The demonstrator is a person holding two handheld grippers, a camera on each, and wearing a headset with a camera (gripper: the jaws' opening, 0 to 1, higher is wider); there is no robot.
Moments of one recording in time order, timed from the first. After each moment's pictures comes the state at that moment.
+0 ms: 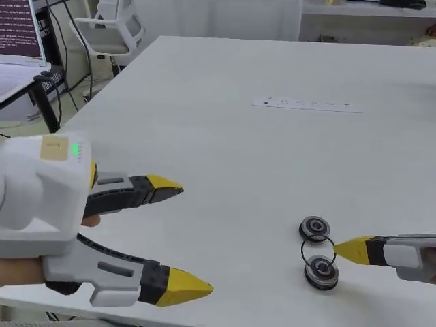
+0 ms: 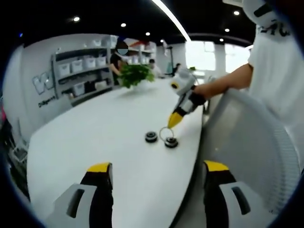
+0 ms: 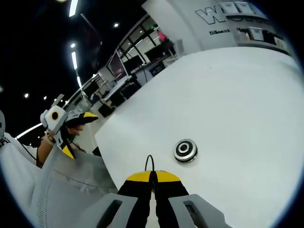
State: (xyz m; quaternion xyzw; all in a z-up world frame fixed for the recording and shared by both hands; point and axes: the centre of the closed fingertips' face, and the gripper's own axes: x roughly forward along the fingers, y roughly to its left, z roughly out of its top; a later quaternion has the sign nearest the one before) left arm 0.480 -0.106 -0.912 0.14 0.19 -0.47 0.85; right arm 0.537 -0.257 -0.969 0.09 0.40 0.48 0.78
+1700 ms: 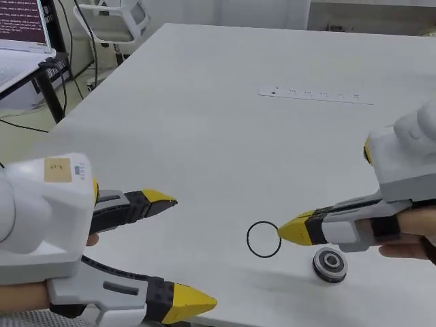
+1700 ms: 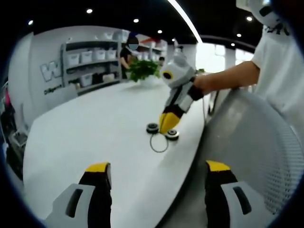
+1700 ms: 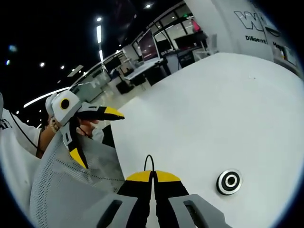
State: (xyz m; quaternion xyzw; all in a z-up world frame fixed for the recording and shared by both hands) left arm 0.474 -0.100 -0.932 0.10 0.22 -0.44 0.86; right arm 0.518 -0.174 -0.965 -0.01 0.40 0.57 0.72
